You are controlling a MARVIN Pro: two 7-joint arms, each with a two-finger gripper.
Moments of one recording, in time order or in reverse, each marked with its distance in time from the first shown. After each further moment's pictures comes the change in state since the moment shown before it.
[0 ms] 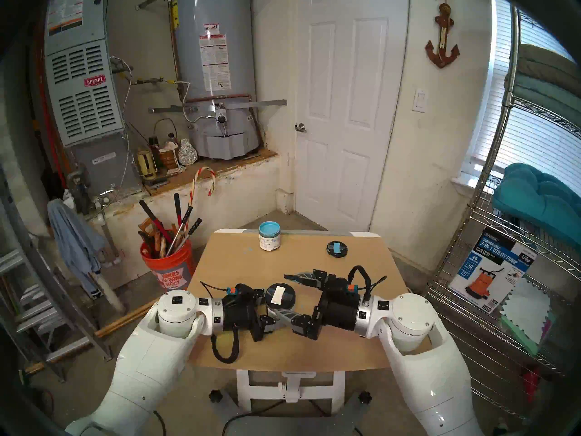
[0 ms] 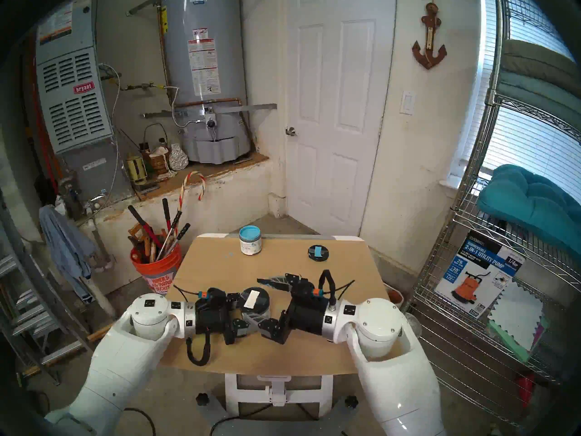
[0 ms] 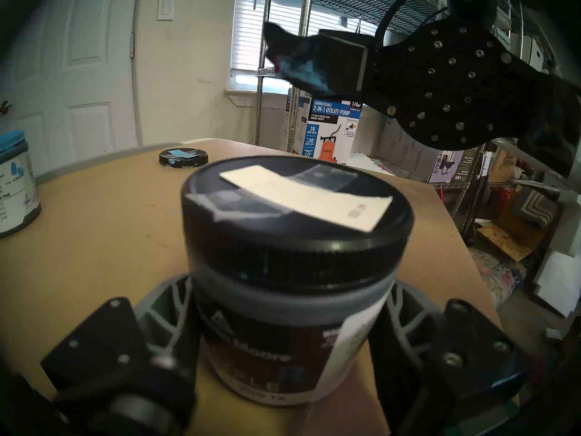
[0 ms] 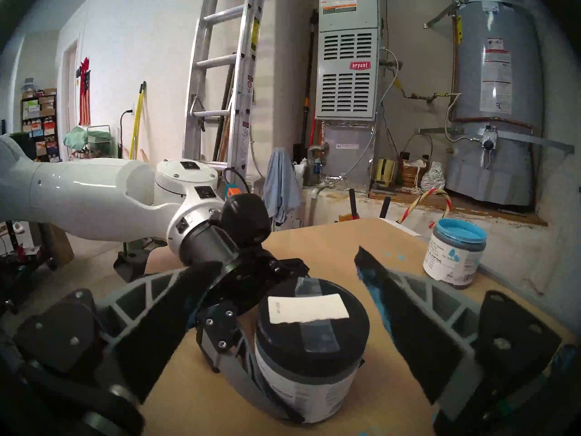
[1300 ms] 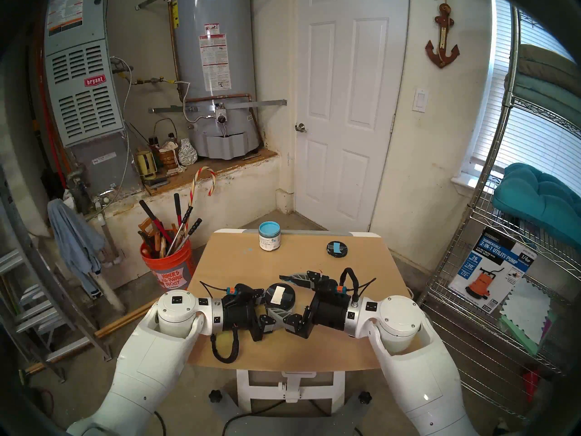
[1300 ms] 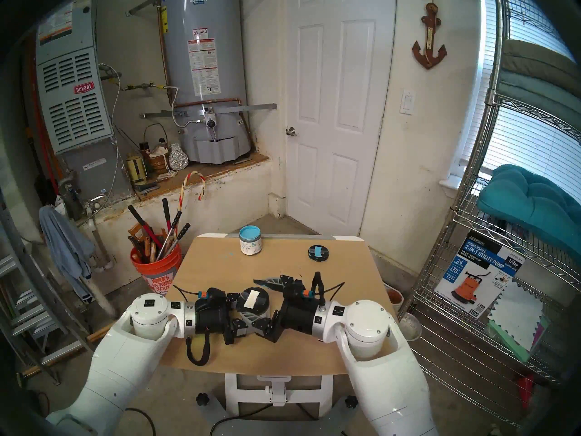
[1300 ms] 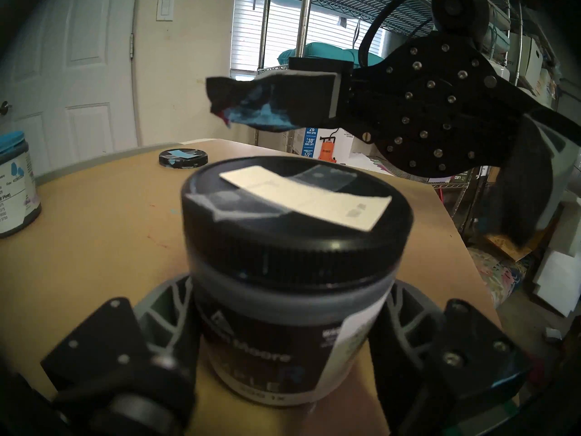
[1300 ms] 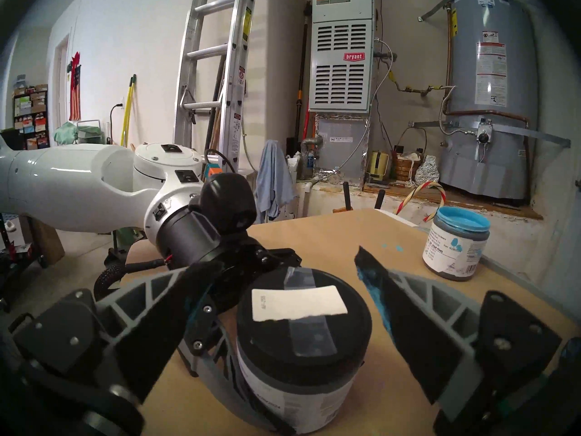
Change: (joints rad) left arm -0.002 -0.011 -0.013 0.003 0.014 0.001 -0.017; right arm 0.031 -0.016 -0.041 0.067 -0.032 -0.025 -0.052
